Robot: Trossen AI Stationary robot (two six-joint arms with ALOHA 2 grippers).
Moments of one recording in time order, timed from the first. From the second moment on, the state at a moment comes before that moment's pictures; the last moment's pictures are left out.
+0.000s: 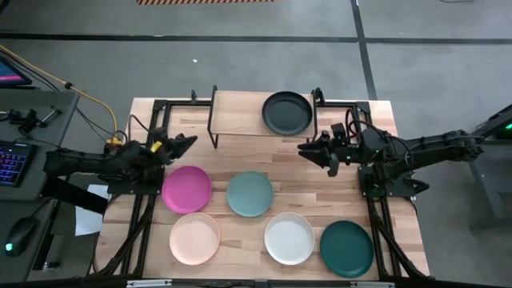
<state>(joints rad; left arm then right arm) 0.04 0.36 0.05 0.72 -0.28 -0.78 0.11 0.86 0.73 0.16 0.16 0.65</state>
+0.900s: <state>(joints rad) -0.12 0.81 0.77 -0.27 0.10 -0.50 0.11 0.86 0.73 0.16 0.09 0.69</state>
